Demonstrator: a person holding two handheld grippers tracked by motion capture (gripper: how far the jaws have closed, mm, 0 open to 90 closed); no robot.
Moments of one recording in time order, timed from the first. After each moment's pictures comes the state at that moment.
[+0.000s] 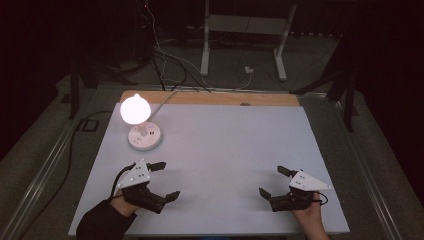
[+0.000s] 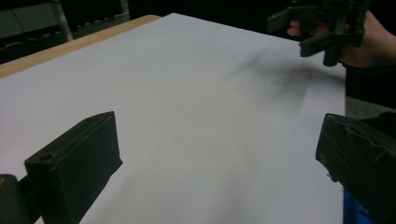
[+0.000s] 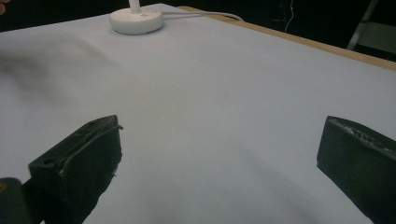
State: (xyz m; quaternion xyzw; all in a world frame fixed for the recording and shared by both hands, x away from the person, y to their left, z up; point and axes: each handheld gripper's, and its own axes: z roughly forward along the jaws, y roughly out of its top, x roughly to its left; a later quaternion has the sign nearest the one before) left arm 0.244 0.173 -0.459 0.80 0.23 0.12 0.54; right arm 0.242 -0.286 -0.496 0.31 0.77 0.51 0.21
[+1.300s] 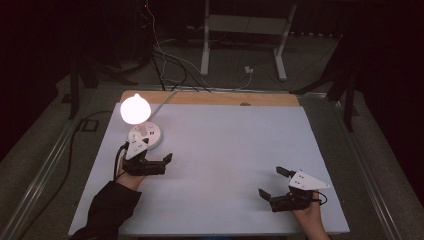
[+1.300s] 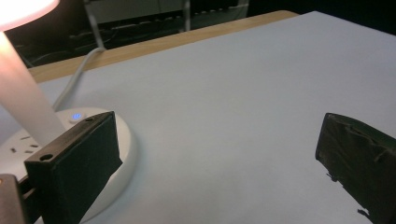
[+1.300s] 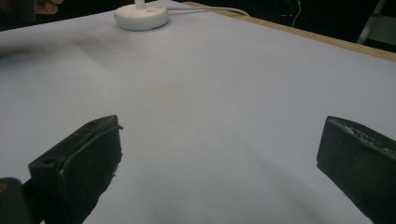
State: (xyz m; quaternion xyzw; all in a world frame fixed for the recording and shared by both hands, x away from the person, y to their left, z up) left arm 0.314 0.185 -0.477 0.74 0.41 0.25 0.47; right arm 0.244 -0.285 -0.498 0.31 0.78 0.51 0.20
